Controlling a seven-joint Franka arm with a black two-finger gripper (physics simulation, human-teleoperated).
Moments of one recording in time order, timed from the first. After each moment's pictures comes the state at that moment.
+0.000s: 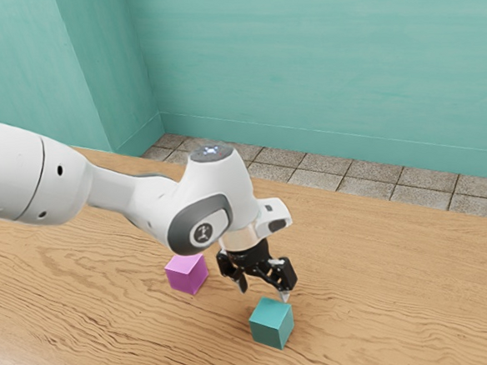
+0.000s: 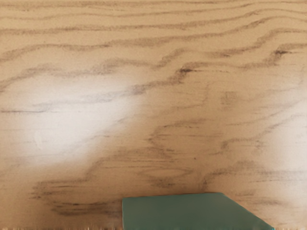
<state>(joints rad) -0.10 0.24 -0.31 -2.15 -0.04 2.45 -0.35</state>
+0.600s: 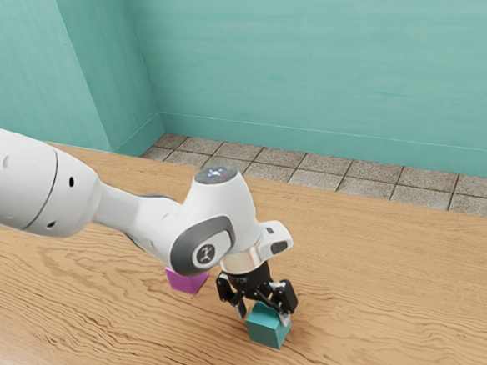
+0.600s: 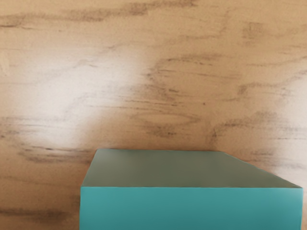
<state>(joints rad) -0.12 0.27 -0.31 -2.20 -0.07 2.48 -0.40</state>
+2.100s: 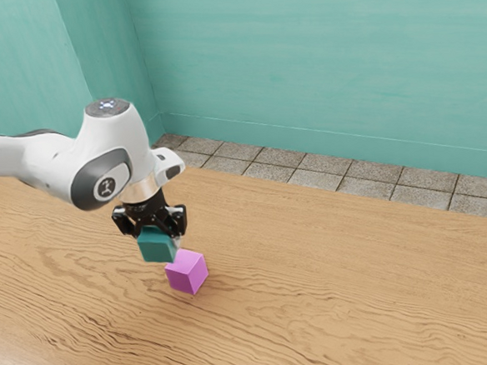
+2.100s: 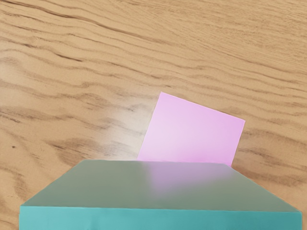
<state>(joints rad) 0.20 -0.09 -0.28 -2.31 0.09 2.33 -0.48</state>
